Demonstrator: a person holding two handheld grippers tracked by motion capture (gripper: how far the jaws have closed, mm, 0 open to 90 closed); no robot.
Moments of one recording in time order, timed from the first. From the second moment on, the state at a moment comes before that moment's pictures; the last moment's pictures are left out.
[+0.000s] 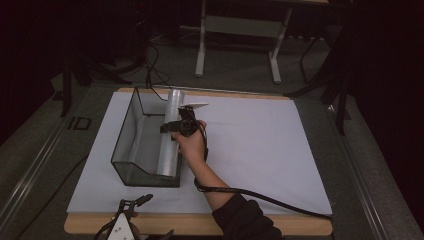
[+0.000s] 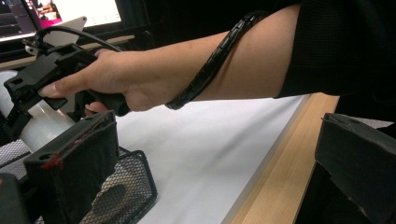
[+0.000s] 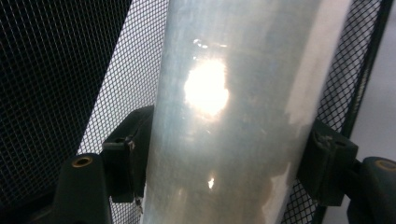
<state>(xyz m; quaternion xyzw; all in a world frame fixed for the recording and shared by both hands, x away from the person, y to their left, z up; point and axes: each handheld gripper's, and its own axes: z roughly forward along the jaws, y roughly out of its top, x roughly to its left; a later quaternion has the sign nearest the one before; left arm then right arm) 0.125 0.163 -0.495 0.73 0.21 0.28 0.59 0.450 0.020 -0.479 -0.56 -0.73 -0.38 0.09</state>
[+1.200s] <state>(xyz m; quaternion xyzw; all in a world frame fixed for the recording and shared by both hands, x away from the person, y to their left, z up) 0.127 0.158 -0.497 0.73 0.21 0.28 0.59 0.427 -0.024 -0.403 -0.42 -0.85 -0.31 -0.10</state>
